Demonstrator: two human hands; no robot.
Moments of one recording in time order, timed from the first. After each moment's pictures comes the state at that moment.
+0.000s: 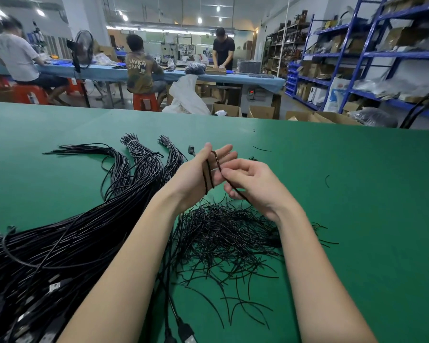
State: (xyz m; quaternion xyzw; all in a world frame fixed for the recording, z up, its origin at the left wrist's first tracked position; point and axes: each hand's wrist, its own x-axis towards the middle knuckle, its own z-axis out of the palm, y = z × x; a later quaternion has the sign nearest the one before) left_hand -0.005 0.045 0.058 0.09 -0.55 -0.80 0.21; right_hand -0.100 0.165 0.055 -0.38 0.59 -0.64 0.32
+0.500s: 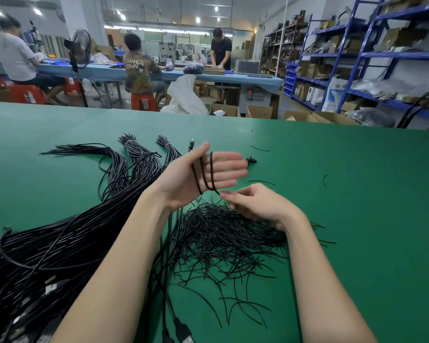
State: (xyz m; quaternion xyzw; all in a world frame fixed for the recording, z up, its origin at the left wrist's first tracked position) left_hand 0.013 0.038 0.065 -0.02 -0.57 -0.82 0.10; right_hand -0.112 0.183 0.039 -0.41 0.75 -0.41 0.32
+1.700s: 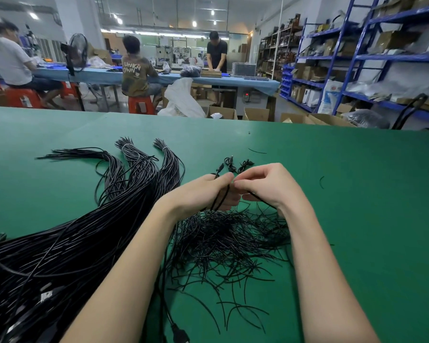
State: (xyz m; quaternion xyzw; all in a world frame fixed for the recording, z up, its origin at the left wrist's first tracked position) left_hand -0.002 0.059 0.055 0.14 -0.75 -0.64 0.05; right_hand -0.111 0.188 0.072 -0.30 0.77 -0.53 0.18
